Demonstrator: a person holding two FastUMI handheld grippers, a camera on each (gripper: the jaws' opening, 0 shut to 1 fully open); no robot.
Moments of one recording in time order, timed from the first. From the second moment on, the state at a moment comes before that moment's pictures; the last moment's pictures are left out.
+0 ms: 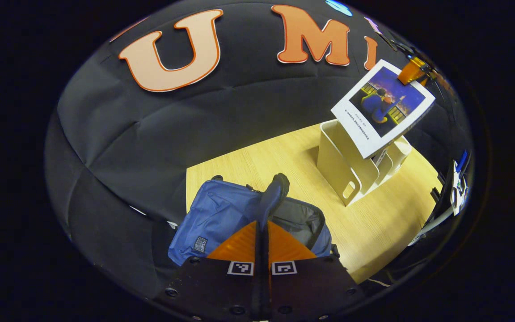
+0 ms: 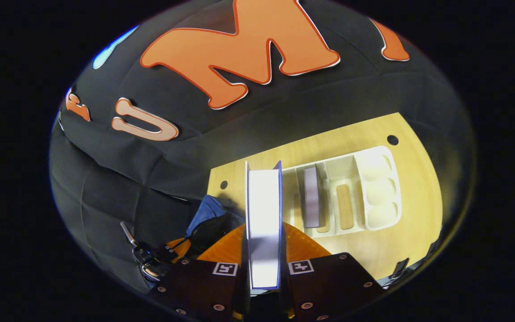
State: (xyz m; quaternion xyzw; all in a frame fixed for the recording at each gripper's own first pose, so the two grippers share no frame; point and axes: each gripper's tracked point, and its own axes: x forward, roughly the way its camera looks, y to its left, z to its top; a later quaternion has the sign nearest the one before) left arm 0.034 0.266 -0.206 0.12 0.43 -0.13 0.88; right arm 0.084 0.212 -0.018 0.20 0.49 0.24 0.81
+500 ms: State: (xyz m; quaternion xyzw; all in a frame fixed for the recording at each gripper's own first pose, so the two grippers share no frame) left arm 0.043 0.272 -0.202 0.09 0.45 -0.13 0.88; right arm 0.037 0.264 -0.070 0.30 0.51 0.27 0.76
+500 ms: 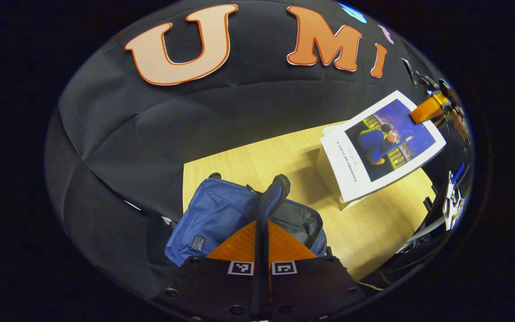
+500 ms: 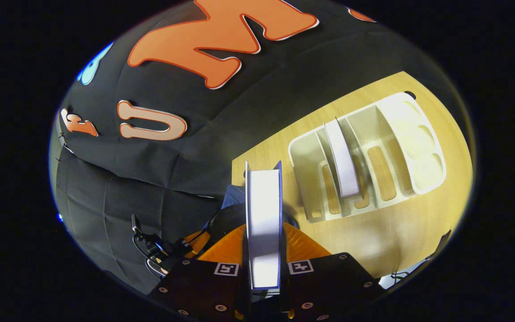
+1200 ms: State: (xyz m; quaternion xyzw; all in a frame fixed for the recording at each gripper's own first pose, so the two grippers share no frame) left arm 0.047 0.273 -0.196 0.06 0.47 -0.13 0.87; right arm -0.024 0.361 -0.151 0.37 0.52 0.26 0.72
